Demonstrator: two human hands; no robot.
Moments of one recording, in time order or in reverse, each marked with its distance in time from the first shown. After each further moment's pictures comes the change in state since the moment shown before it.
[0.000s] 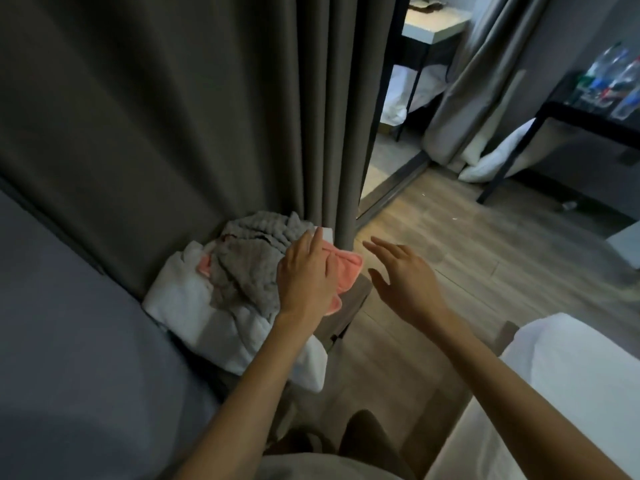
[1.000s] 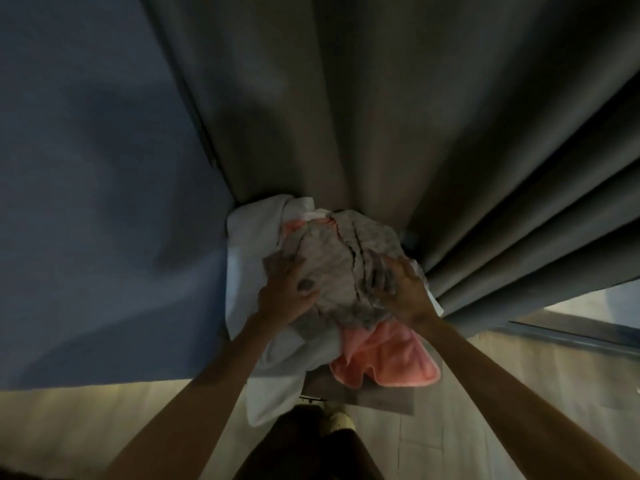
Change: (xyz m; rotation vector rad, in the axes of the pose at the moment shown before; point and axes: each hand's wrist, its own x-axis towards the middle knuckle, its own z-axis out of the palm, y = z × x) left_hand 0.067 -0.133 0.110 -0.239 0.137 -0.946; right_hand 0.290 0.007 0.182 0.346 -0.667 -0.592
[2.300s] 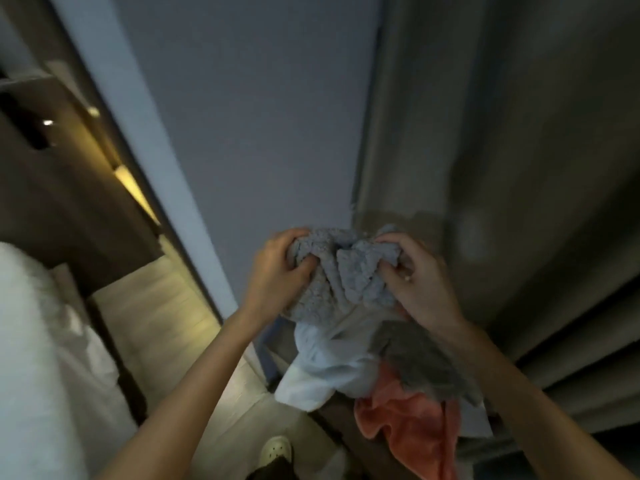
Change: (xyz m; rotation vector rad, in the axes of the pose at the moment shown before) left_hand -0.213 0.096 -0.128 -0.176 0.929 -0.021; right_hand -0.084 -0.172 -0.101 0.392 -0.044 -0.962
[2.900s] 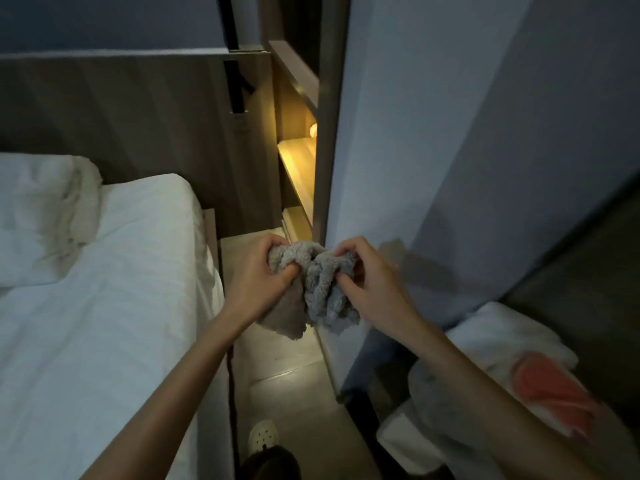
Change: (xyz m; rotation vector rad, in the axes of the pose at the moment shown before) left_hand -0.069 -0.171 -0.226 0.064 0.345 -0.372; right_hand 0.074 -0.132 0.295 0.173 -0.586 -0.164
